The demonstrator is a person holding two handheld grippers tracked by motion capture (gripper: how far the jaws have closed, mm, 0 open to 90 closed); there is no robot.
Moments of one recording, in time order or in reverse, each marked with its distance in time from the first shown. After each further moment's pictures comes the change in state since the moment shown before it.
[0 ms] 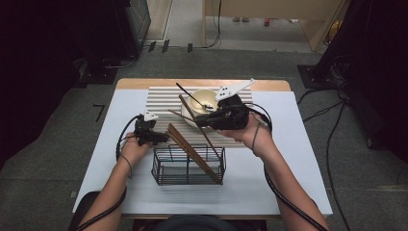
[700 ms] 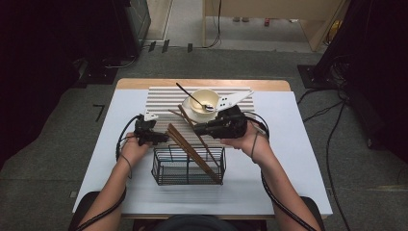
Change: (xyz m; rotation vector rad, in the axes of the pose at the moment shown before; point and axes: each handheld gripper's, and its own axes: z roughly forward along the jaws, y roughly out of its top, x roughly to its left) left arm 0.000 0.000 0.000 0.000 0.000 0.001; right arm 0.002 -0.023 0.010 -0.027 0.061 -0.028
